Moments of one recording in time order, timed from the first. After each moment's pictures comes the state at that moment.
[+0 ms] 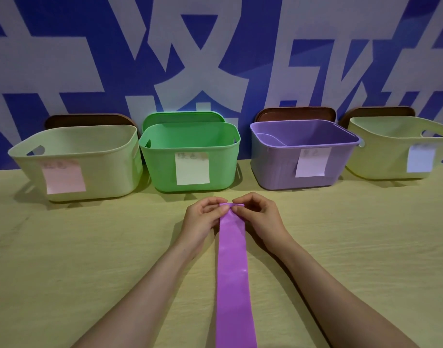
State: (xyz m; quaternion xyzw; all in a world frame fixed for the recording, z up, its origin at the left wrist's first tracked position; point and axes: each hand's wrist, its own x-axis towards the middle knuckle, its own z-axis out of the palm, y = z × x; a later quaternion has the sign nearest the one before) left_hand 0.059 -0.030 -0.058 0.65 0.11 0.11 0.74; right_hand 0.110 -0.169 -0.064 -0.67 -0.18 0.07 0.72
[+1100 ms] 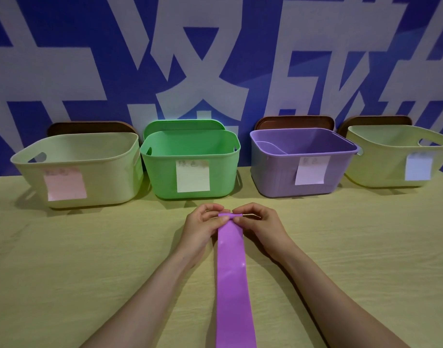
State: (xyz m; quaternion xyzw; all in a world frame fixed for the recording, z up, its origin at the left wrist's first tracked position) left_hand 0.059 -0.028 -0.059 0.63 0.12 0.09 0.76; right_hand 0.109 -0.175 -0.056 -0.65 -0.15 0.16 0.73
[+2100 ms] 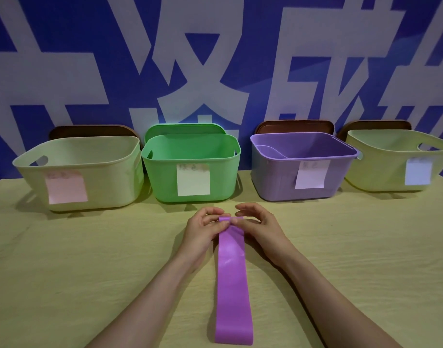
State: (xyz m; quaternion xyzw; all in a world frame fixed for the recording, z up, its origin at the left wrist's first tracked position) left_hand 0.057 -0.029 -0.058 0.63 0.10 0.10 0.76; right_hand 0.111 -0.174 -0.058 -0.66 -0.15 0.15 0.72
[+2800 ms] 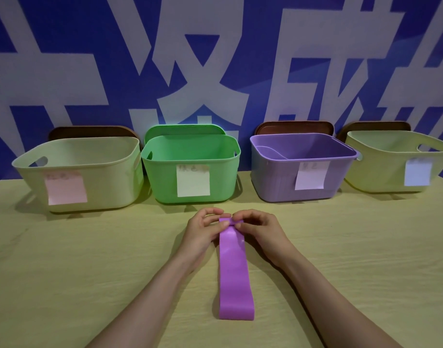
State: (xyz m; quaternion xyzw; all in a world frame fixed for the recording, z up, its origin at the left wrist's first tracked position) left_hand 0.058 -0.028 -0.058 0.64 0.11 0.08 0.76; right_hand 0.110 -0.177 -0.057 -0.64 -0.16 0.16 0.73
